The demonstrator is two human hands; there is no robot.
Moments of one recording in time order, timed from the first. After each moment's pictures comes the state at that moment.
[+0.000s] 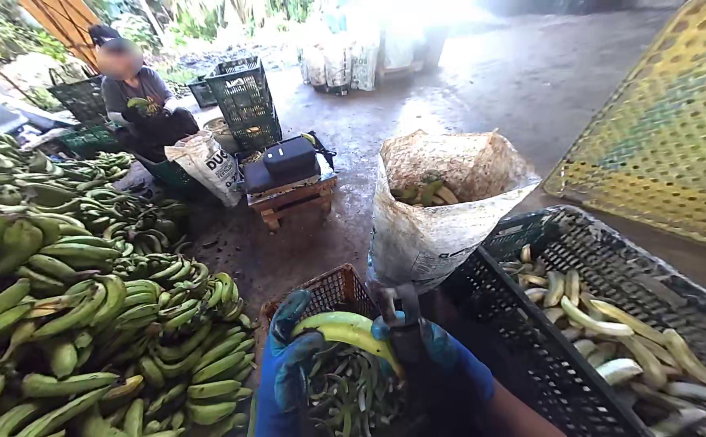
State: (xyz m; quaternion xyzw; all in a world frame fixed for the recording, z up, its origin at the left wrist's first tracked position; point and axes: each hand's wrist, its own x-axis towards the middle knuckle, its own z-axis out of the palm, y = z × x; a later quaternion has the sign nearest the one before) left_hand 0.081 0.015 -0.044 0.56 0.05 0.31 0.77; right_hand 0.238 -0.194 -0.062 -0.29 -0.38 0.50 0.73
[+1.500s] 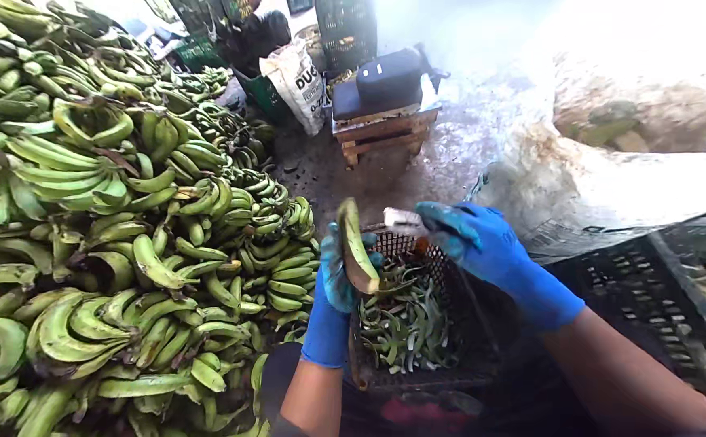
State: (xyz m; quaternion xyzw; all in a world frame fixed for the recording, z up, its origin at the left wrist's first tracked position) left_hand 0.063 0.041 -0.010 0.37 0.13 0.31 0.87; right_hand 0.274 -0.110 -0.032 -0.69 -0.60 -0.05 0.40
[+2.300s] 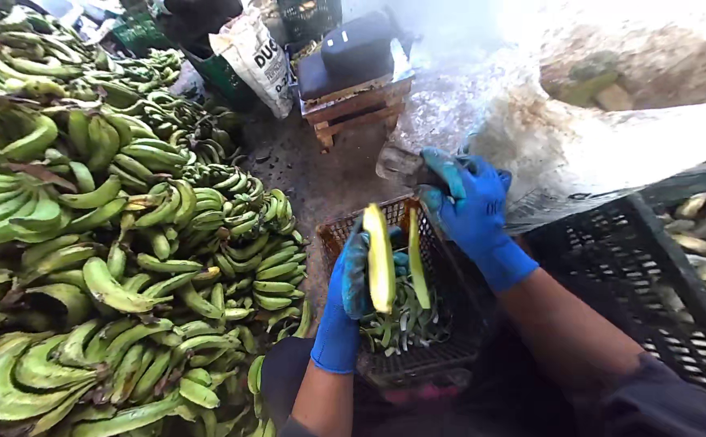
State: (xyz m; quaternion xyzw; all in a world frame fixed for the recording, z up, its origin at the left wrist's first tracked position) left_hand 0.090 0.023 -0.033 0.48 0.17 0.17 0.84; right_hand 0.283 -0.084 -0.046 -0.80 -0.43 -0.17 0.39
